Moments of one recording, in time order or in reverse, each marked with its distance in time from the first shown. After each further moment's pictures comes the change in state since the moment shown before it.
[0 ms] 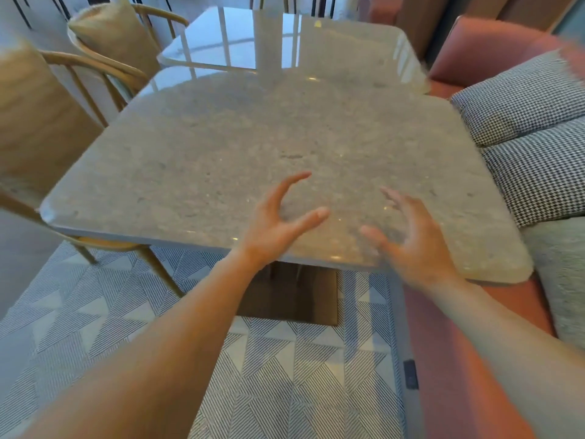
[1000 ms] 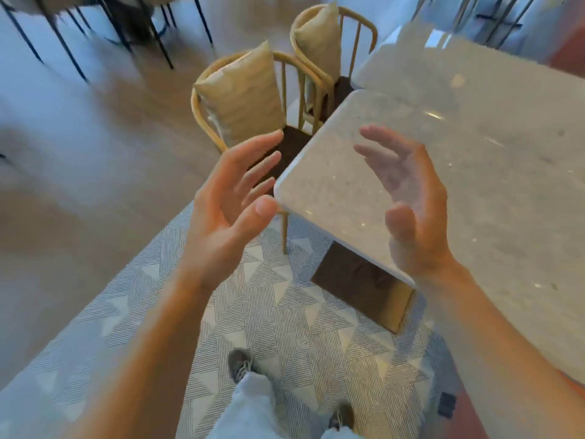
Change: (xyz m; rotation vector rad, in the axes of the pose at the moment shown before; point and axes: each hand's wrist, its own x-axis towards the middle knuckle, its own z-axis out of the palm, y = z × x) left_hand -0.219 0.174 -0.316 -0.358 0.604 0.097; right_hand 0.012 -0.405 0.034 0.761 -0.341 -0.576
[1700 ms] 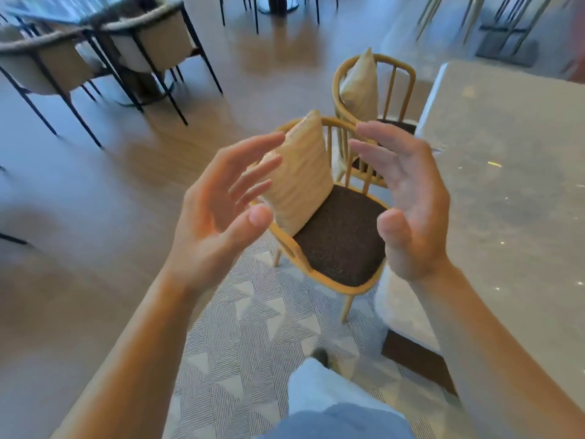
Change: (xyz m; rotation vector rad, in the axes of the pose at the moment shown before) left_hand 0.279 -0.046 -0.278 0.070 -0.206 0.075; right_hand 0.291 0.104 0.215 -0.012 0.139 -0.135
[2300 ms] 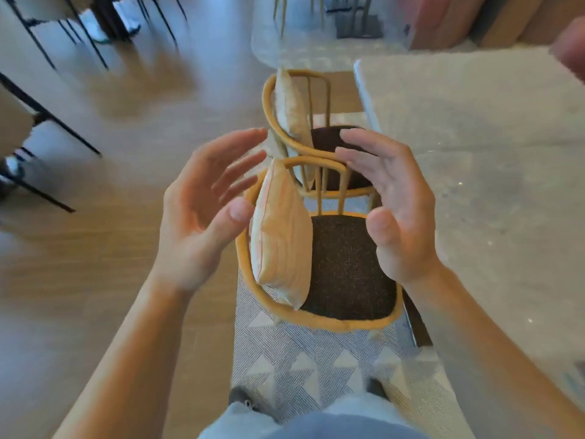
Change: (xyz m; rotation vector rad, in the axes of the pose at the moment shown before) left_hand 0.291 -0.153 -0.188 -0.244 -0.417 0.045; right_hand 0.197 0.130 0.132 -0.308 0.354 0.141
